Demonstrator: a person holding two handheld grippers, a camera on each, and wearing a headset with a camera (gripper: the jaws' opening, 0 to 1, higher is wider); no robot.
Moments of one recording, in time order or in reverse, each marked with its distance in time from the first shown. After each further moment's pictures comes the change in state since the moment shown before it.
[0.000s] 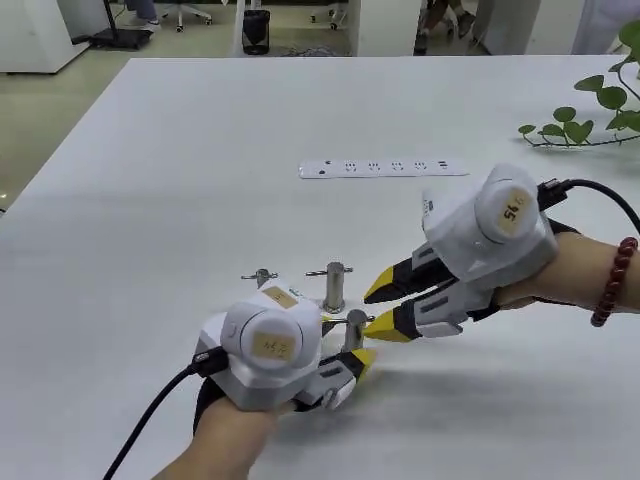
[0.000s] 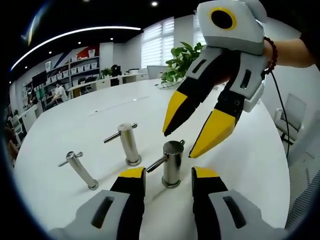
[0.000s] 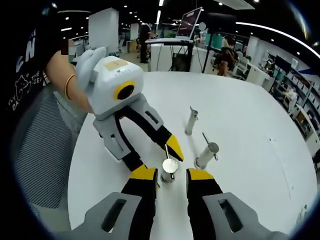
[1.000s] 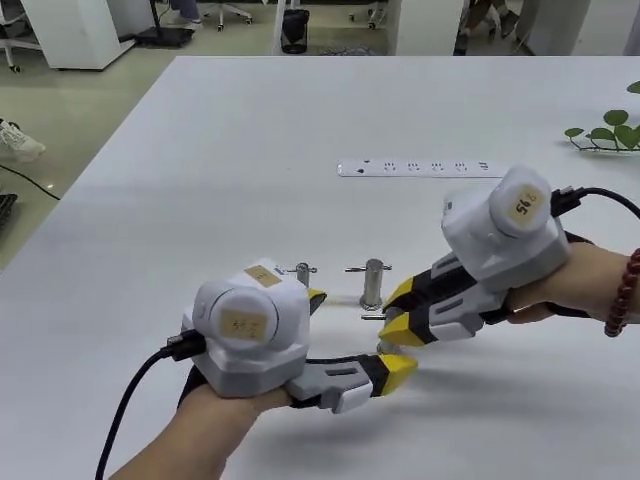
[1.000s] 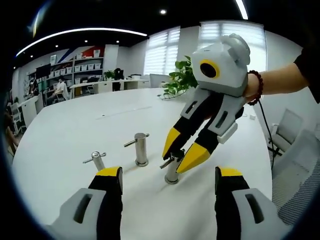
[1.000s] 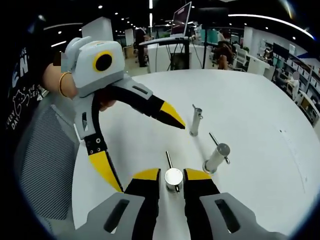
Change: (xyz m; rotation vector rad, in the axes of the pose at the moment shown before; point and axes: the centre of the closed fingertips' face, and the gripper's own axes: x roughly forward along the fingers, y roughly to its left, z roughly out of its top) left arm -0.045 0.009 0.017 -0.094 -0.076 -0.024; right arm 0.022 0.010 0.004 0.081 -0.003 0.053
